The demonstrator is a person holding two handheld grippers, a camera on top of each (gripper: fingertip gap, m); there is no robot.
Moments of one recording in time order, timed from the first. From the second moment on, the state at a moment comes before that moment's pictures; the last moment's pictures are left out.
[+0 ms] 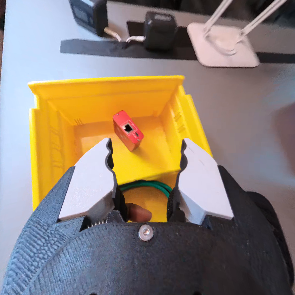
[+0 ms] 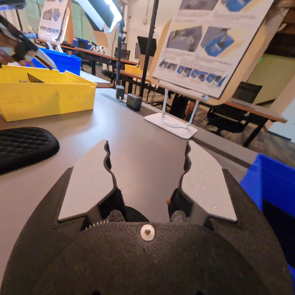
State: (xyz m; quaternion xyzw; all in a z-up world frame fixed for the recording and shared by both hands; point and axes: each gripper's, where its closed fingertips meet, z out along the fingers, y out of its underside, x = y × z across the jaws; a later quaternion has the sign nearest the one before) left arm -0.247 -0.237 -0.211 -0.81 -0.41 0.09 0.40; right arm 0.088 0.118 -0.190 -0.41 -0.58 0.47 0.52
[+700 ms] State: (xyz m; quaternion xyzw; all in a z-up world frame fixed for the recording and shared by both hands) left arm -0.278 -0.231 -0.236 -0.91 -0.33 0.14 0.22; right arm 0.076 0.119 -0.221 -0.45 -0.56 0.48 0.50
